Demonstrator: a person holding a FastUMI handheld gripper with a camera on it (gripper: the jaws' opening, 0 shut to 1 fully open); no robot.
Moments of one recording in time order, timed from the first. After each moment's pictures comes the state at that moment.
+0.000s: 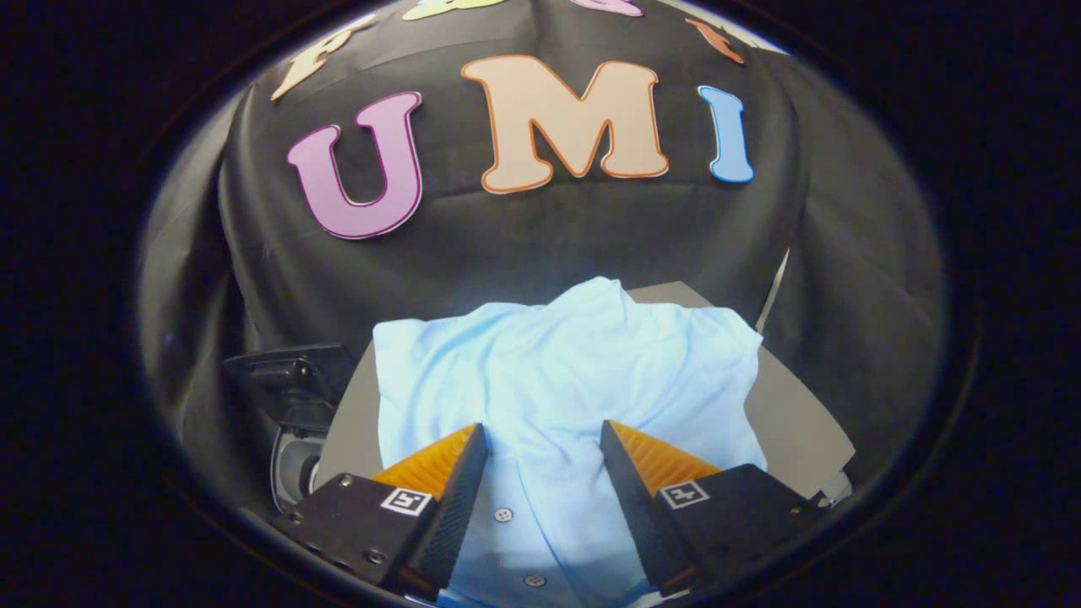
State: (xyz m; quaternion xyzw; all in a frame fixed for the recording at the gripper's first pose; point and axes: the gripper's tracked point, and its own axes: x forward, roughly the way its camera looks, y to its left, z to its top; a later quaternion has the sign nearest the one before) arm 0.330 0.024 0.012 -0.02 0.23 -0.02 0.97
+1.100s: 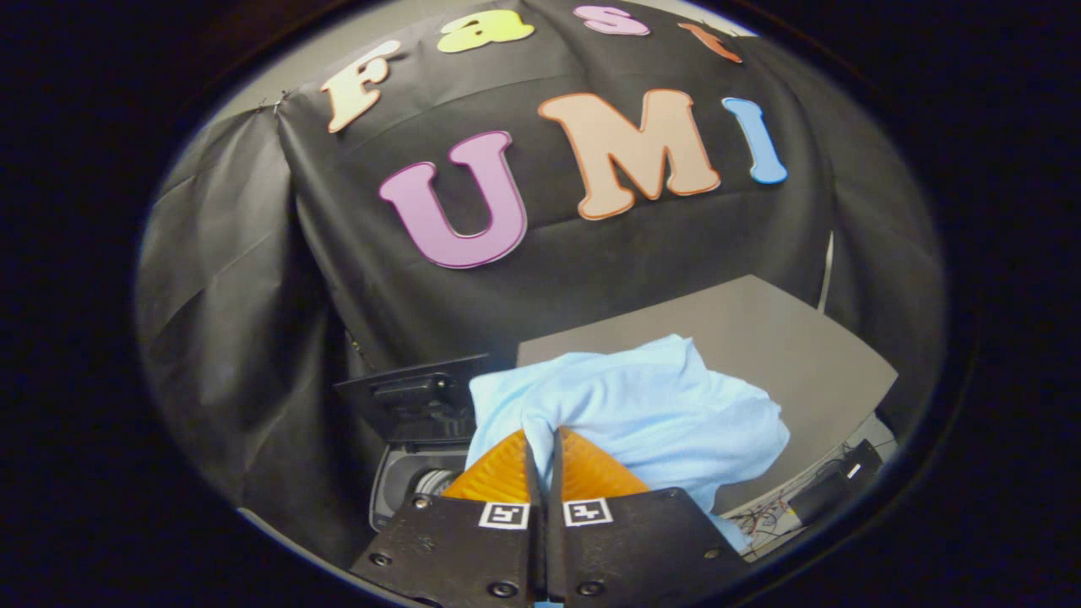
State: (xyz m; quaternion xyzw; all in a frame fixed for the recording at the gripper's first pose) arm 0.258 0.176 0.043 0.06 0.19 0.08 0.98
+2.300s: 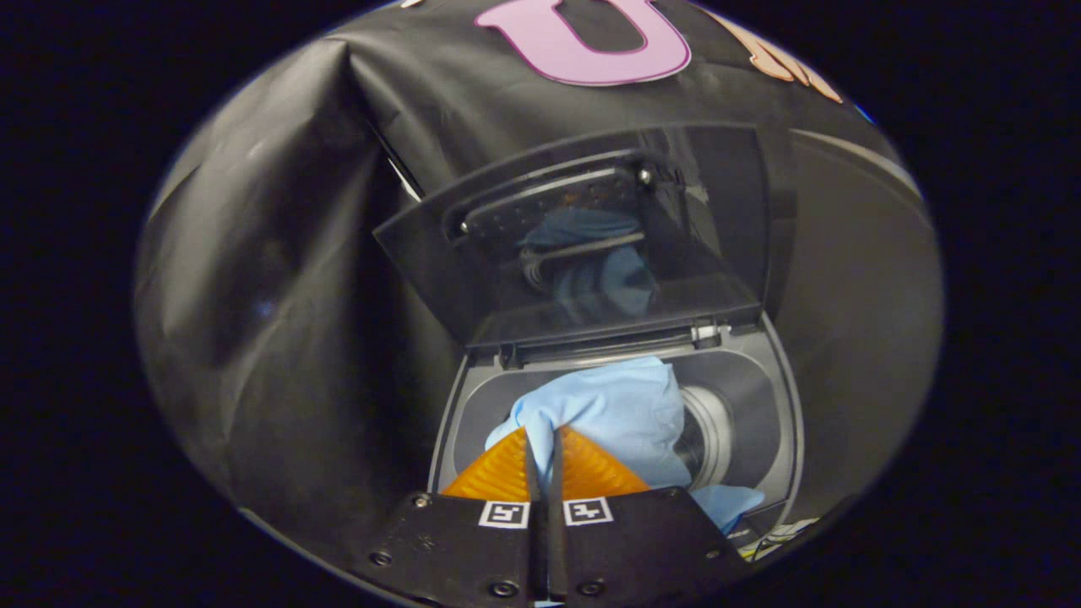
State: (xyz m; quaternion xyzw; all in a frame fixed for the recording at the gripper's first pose) arm 0.294 0.407 -0.192 0.05 0.36 0.16 0.92
